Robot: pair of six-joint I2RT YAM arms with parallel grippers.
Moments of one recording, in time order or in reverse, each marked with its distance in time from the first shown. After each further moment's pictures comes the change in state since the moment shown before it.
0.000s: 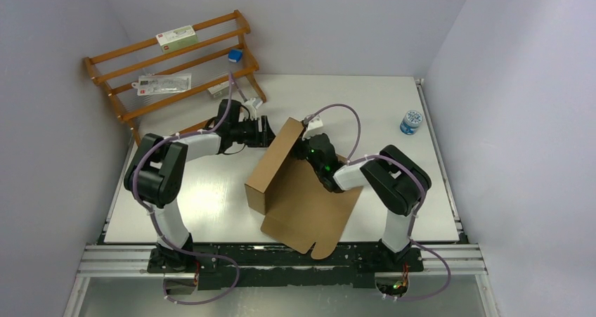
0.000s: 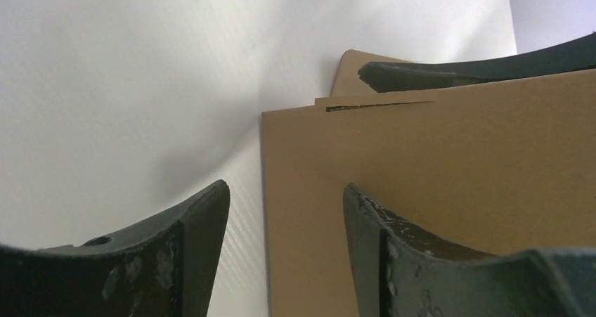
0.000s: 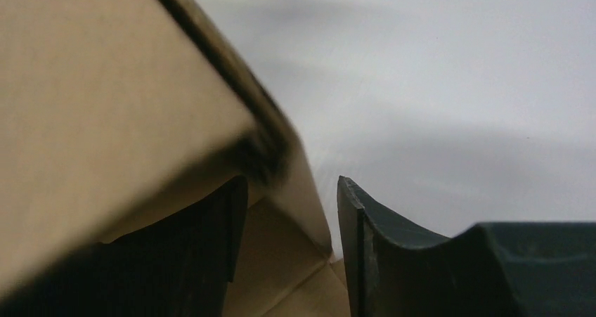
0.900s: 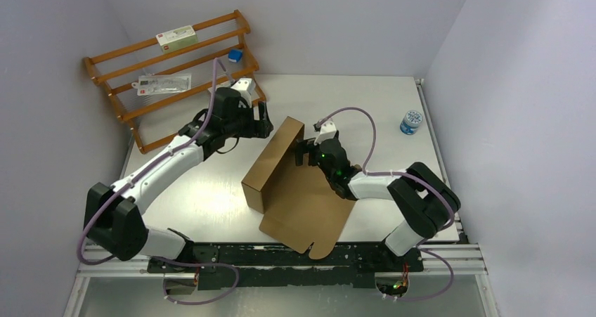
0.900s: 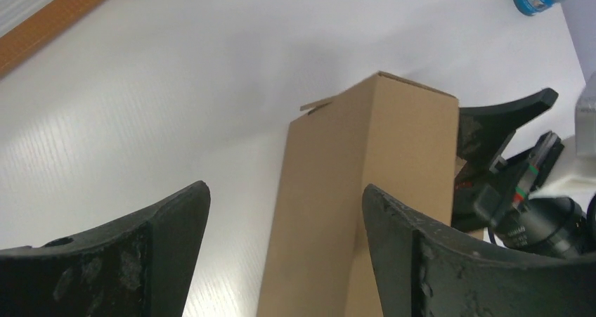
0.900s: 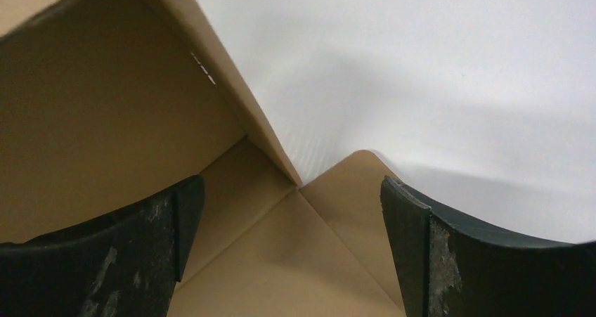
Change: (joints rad) left arm -0.150 -0.426 0.121 -0.452 -0.568 0.042; right arm -0.005 -0.242 -0.132 -0.175 0.035 0.025
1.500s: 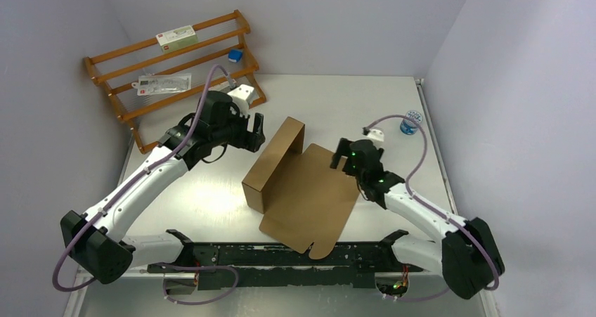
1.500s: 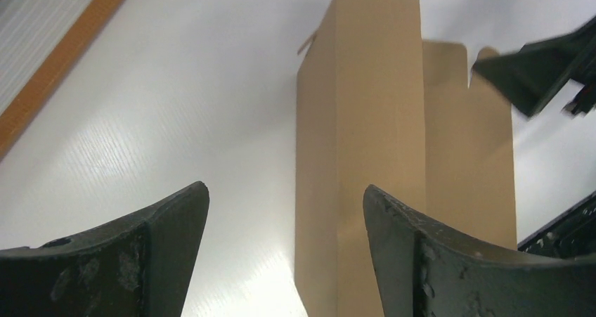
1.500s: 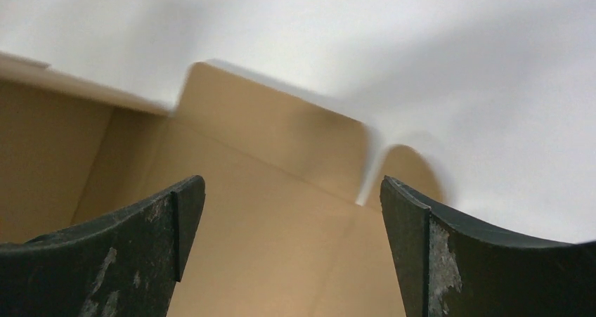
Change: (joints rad) left arm -0.057 -0.190 0.060 -0.274 -0.025 0.190; right arm -0.144 -0.467 -0.048 -0.711 0.103 0.338
